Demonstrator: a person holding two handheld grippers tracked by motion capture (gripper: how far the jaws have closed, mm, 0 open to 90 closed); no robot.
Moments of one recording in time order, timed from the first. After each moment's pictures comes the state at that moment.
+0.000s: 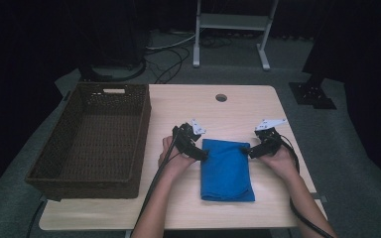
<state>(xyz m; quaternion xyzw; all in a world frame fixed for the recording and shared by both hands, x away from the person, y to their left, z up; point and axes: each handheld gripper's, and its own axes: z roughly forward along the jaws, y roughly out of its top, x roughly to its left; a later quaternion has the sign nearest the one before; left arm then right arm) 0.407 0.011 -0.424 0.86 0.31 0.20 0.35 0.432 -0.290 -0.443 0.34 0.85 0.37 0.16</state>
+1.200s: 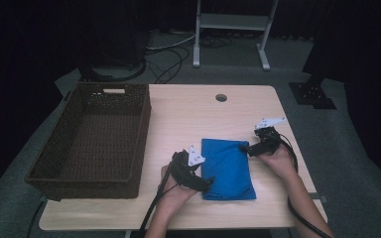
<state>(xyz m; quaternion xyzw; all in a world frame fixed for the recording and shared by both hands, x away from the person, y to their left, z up) 0.313 0.011 -0.434 0.85 0.31 0.17 0.38 0.437 -0.289 -0.444 0.36 0.84 0.37 0.16</state>
